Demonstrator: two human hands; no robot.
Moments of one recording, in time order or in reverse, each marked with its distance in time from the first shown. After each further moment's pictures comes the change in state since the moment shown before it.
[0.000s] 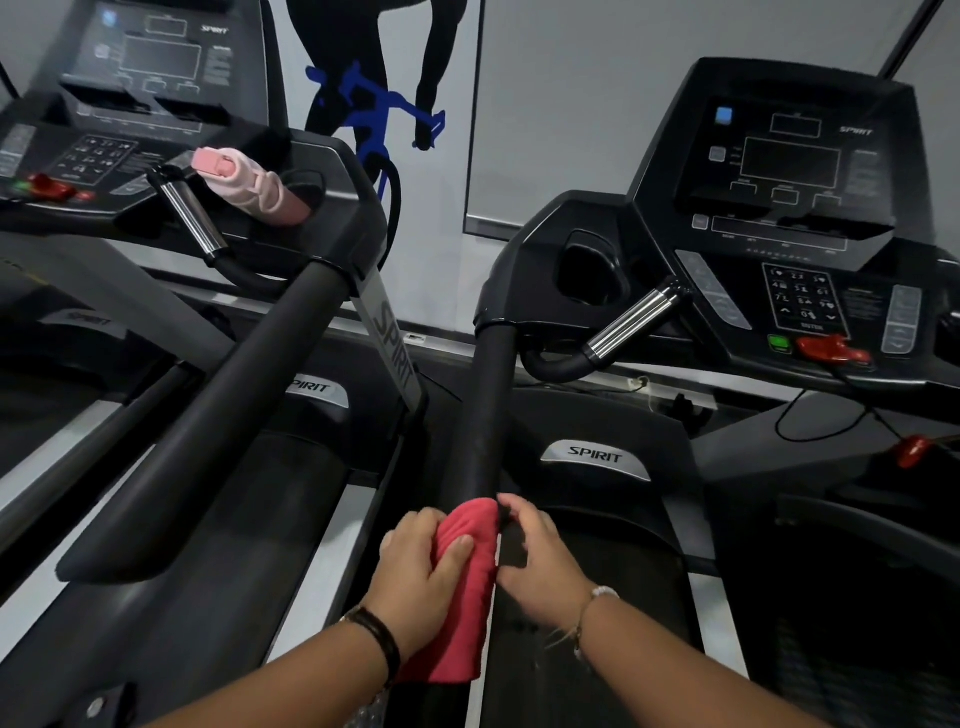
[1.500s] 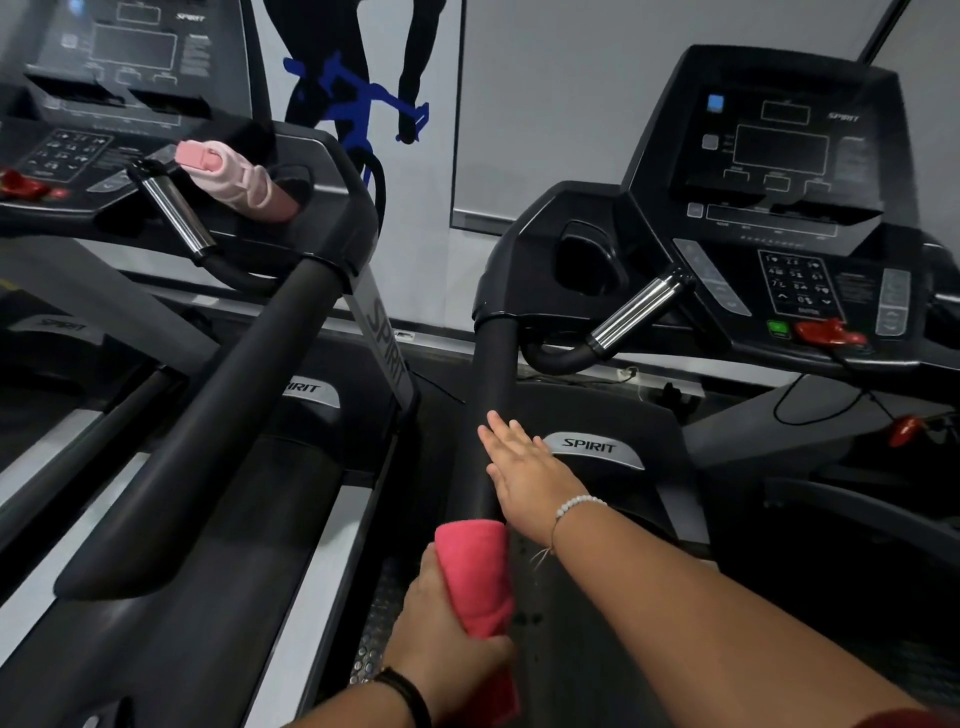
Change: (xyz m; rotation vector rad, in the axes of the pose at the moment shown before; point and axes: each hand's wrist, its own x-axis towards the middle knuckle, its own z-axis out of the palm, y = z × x) left_hand -0.035 0.000 0.007 -0.051 -0.225 -0.282; right_hand 0.046 -0.052 -0.022 -0.714 0.011 -0.246
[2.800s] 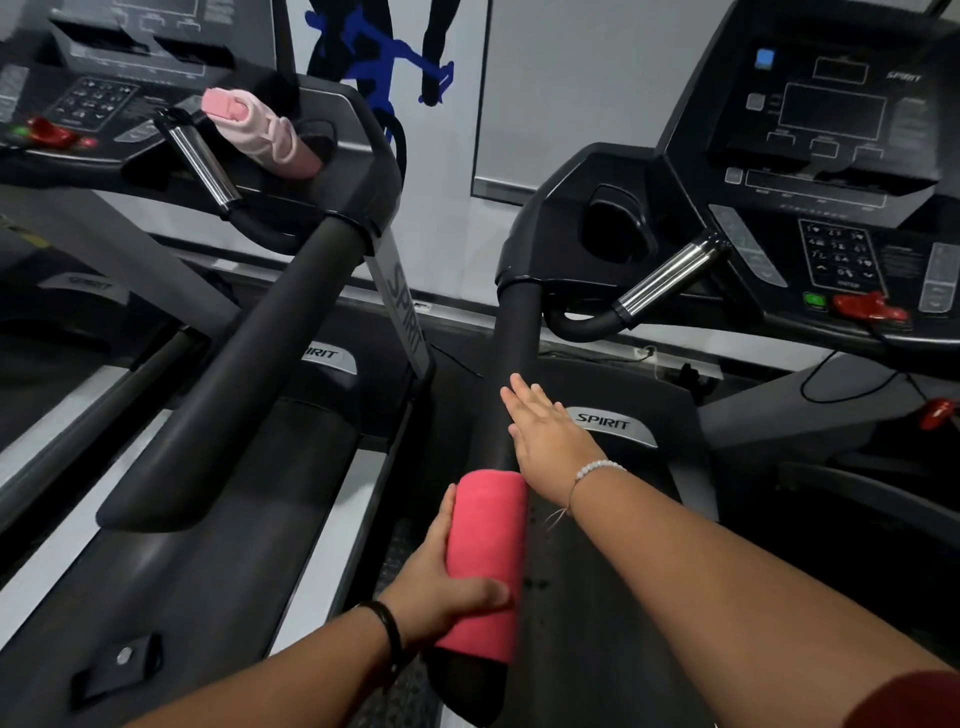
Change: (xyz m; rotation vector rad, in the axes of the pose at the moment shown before) left_hand 0.005 -0.021 -0.017 -0.484 -0.299 0.034; right_hand -0.001 -0.004 0.002 -0.022 0.012 0.025
